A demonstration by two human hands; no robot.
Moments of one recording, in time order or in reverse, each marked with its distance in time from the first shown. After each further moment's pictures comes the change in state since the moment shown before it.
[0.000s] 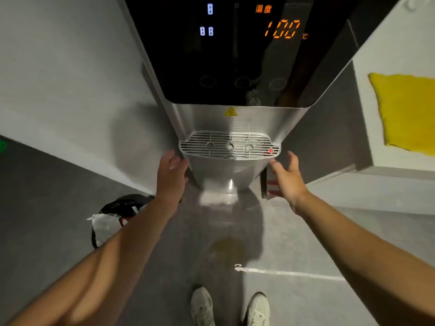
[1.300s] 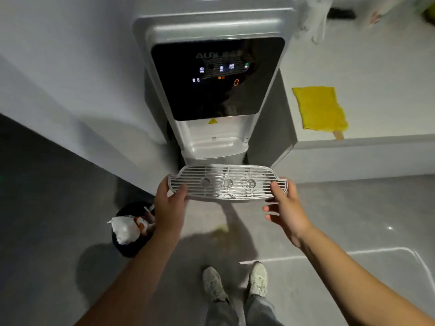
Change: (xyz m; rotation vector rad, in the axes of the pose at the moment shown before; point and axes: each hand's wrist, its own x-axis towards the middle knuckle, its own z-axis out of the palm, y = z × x) left_hand -0.196 0.077 -0.075 -0.146 -0.080 0.088; right_hand -0.256 -0.016 -0.045 0.354 0.013 0.033
